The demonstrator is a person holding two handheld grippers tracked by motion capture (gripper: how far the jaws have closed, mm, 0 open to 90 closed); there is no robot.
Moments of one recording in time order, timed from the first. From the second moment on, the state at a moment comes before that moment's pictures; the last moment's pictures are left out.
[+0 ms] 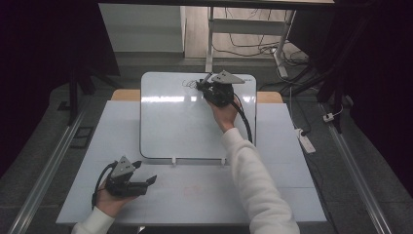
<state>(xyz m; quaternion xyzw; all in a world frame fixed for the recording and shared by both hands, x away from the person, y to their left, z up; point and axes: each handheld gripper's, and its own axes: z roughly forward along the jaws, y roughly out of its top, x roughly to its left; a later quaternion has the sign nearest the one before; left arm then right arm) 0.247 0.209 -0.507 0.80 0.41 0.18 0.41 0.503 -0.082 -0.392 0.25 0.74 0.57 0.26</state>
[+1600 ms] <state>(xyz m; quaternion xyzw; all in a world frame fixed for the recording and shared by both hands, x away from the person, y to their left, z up) 0.246 0.211 -0.507 0.79 0.41 0.18 0.41 0.514 -0.061 -0.391 0.27 0.71 0.60 0.25</state>
